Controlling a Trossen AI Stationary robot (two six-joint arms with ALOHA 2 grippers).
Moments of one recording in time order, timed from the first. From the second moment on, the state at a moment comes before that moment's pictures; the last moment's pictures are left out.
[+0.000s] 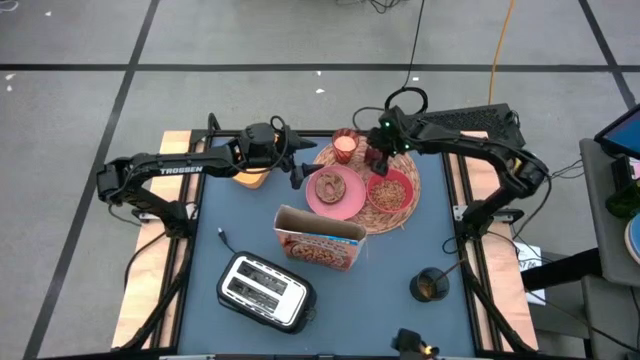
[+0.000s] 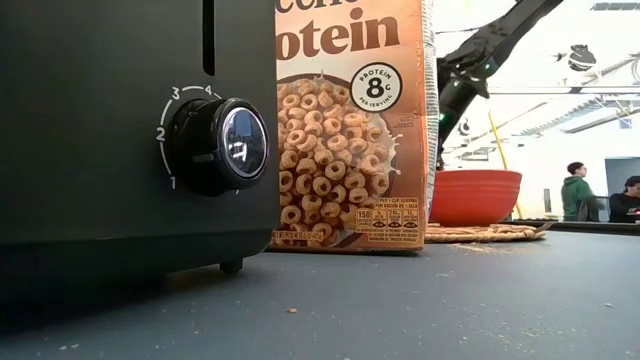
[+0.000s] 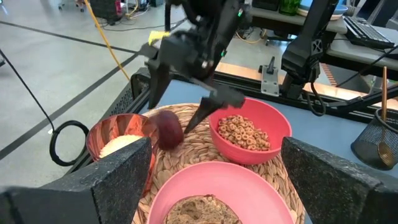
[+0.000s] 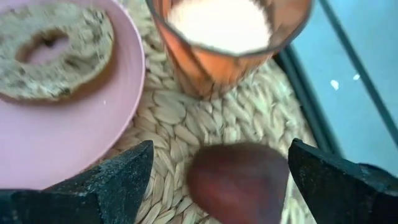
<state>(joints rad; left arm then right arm) 0.38 1.42 0.95 0.18 0.17 -0.03 -0.72 1.54 0.96 -0.34 -0.15 -0.39</state>
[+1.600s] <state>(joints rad) 0.38 1.42 0.95 0.18 0.17 -0.06 -0.51 0.79 0.96 -1.00 -0.45 0.38</state>
